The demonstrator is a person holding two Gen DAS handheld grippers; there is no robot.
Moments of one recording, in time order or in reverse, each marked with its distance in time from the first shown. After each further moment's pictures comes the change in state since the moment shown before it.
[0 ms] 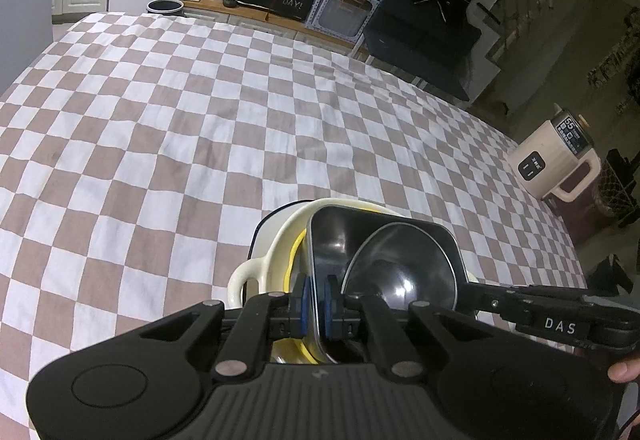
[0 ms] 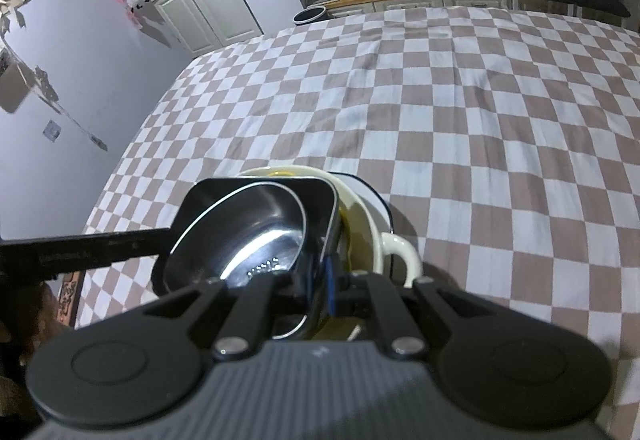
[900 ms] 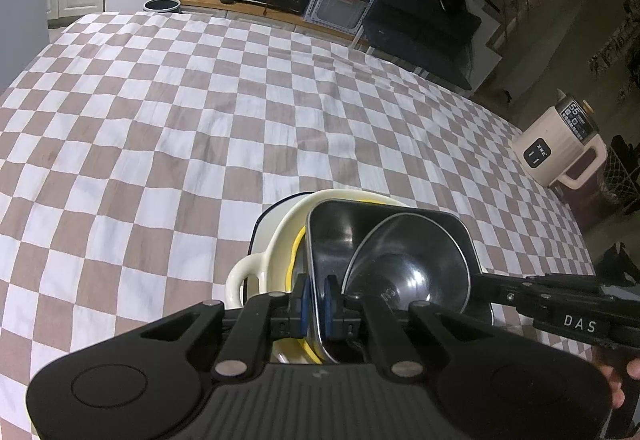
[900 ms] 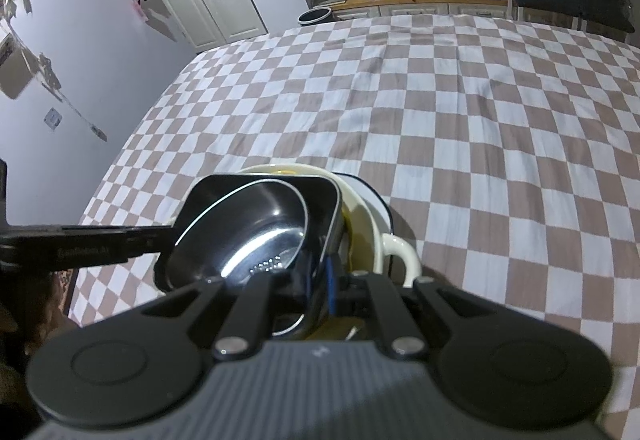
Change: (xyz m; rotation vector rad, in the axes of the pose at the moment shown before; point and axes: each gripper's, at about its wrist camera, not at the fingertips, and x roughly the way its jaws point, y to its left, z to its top) left arm 0.008 -0.001 -0.002 0.024 0.018 0.015; right arm -0.003 -0.010 0.000 -0.059 -0.003 0.007
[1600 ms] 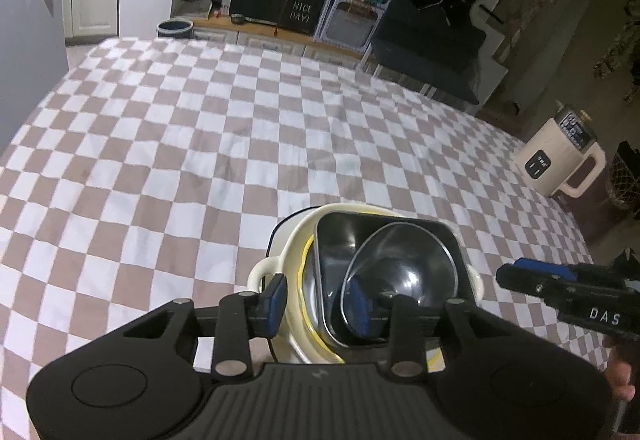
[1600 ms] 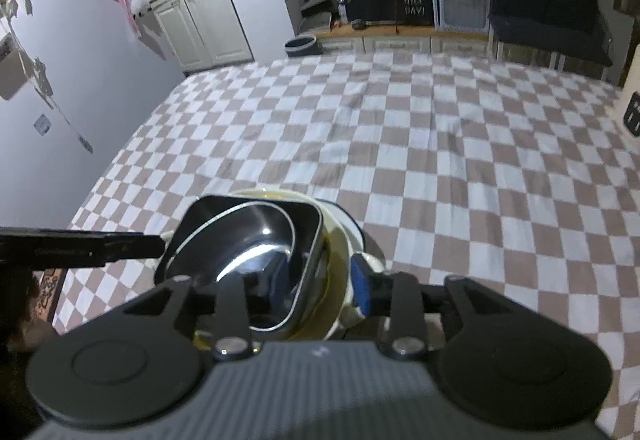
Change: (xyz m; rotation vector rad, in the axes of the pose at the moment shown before) left arm -0.044 -0.010 -0.007 0.019 -0.068 0.052; right arm -0.047 0.003 -0.006 -0.048 -0.117 -0.087
